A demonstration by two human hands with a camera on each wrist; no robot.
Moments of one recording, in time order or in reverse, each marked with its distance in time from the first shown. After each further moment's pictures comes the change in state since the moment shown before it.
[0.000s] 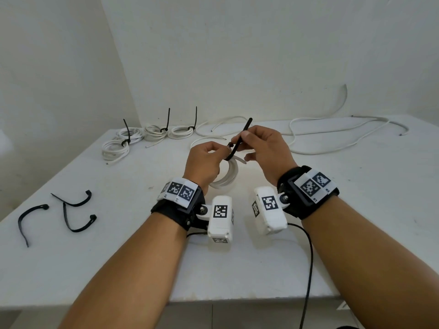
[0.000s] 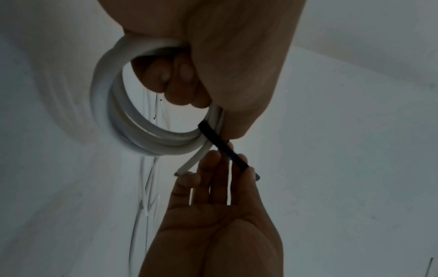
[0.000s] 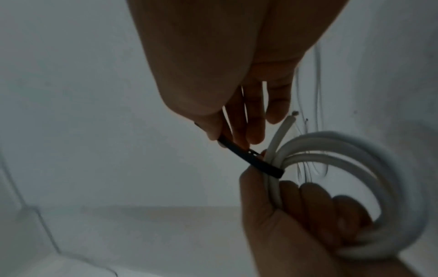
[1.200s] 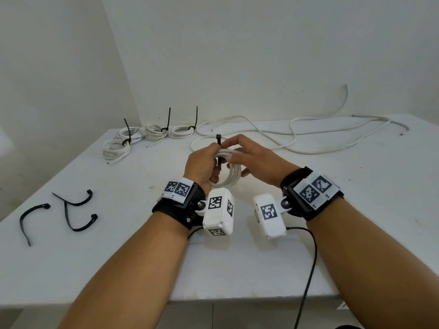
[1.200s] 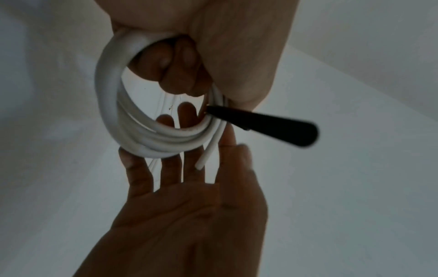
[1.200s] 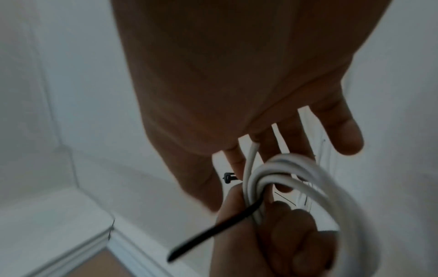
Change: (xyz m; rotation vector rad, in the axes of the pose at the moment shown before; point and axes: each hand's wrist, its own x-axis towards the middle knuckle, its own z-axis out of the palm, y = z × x) left_hand 0.000 0.002 0.000 -0.233 0.032 -0.261; right_hand -0.011 -0.011 0.001 -0.320 -0.424 0.106
